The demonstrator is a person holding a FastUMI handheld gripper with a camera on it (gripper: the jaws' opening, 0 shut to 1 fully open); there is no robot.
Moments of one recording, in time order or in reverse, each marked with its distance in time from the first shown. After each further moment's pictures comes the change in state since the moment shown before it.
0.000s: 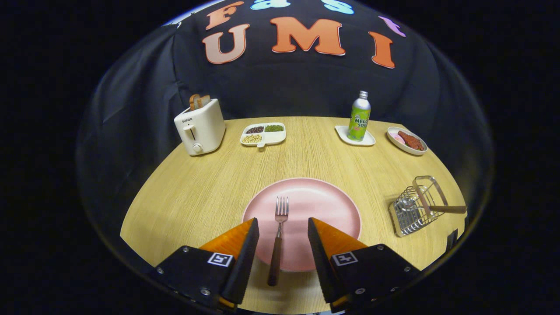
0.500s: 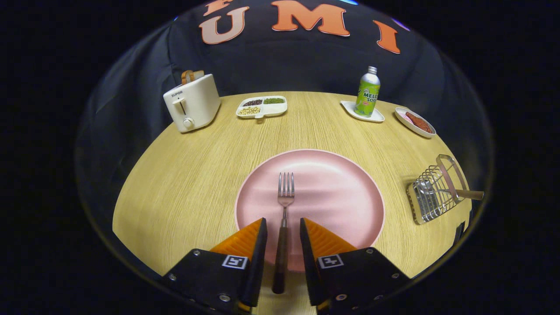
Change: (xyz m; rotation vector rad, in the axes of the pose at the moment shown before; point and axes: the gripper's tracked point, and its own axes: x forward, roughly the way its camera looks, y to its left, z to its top) arm 0.036 0.010 -0.037 -0.027 0.123 -0.025
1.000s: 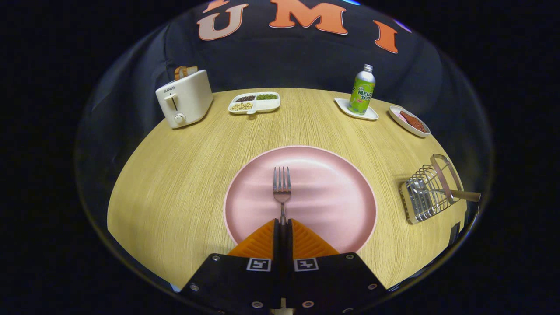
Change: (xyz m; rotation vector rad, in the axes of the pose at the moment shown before) arm -0.011 -0.019 0.004 0.004 0.016 -0.038
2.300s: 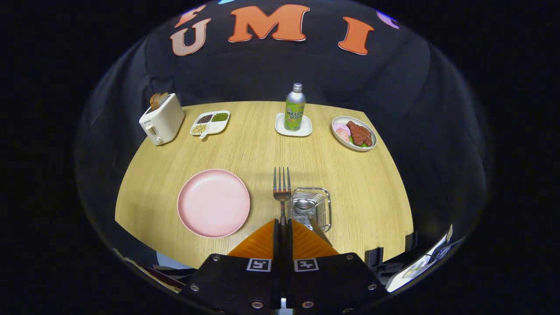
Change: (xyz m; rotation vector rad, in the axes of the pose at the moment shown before) arm -0.117 -0.200 0.066 -0.034 0.118 -0.077
